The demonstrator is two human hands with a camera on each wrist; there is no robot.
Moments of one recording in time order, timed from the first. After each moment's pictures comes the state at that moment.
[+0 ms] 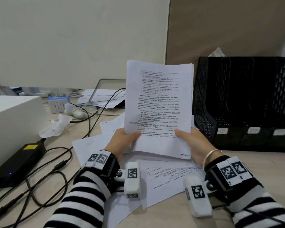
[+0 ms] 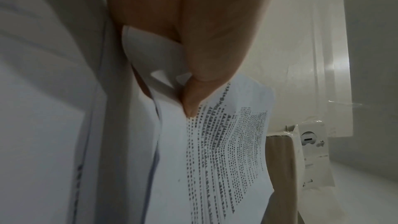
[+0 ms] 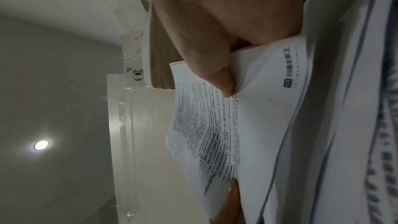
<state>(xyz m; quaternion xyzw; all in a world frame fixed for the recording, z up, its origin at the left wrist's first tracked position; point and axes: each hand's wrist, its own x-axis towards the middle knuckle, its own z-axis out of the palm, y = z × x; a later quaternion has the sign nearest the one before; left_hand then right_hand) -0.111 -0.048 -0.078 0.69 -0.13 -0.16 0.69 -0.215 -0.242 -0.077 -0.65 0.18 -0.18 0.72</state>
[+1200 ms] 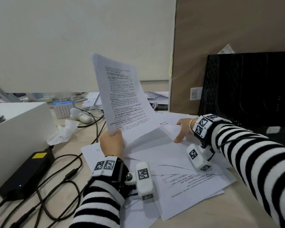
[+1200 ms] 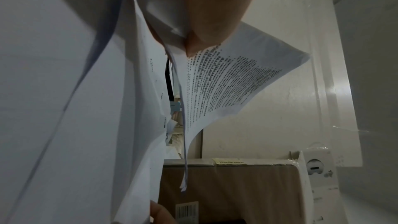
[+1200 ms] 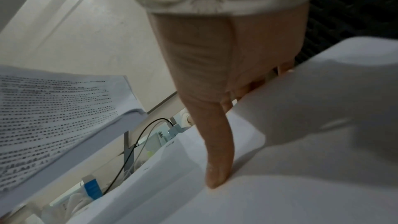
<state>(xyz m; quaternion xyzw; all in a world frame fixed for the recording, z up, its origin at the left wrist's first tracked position) -0.070 -0.024 -0.084 0.71 0.05 0.11 0.69 -0.107 -0.275 -0.046 -0.95 0.26 0.12 0.09</state>
